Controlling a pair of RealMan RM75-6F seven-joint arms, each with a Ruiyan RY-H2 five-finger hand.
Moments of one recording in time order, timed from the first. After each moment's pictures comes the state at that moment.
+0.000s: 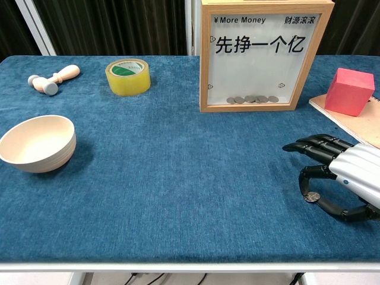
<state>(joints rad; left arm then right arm) -0.10 -1.19 0.00 -1.32 1.55 1.46 -0.27 0.33 -1.63 -0.13 -1.15 -1.78 1.29 -0.09</state>
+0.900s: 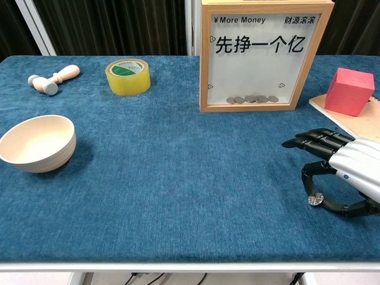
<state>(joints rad) -0.10 -1.18 0.00 -1.36 1.56 1.48 -0.25 0.34 -1.62 -0.13 -1.16 -1.78 1.32 -0.10</state>
